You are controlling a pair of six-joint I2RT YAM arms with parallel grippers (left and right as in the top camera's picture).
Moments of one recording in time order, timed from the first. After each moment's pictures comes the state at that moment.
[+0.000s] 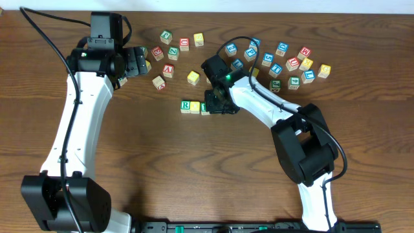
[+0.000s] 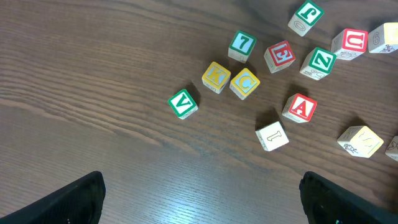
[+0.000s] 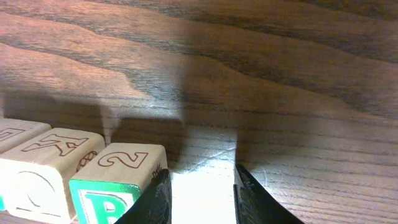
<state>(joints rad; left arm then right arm) -0.05 1.67 1.55 -0.89 -0.19 -0.20 0.58 2.18 1.61 -0.76 -0.07 0.53</state>
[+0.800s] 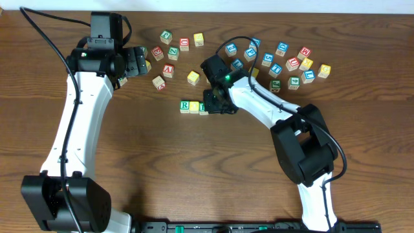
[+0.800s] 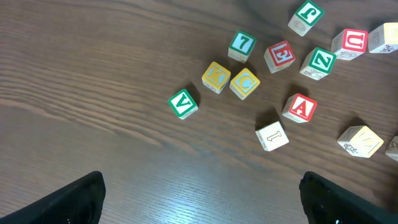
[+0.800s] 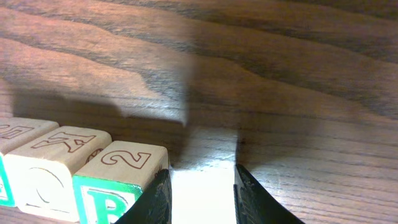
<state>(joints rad) -0.05 1.67 1.55 -0.89 -0.19 -0.20 0.59 2.18 1.61 -0.75 -0.08 0.53</state>
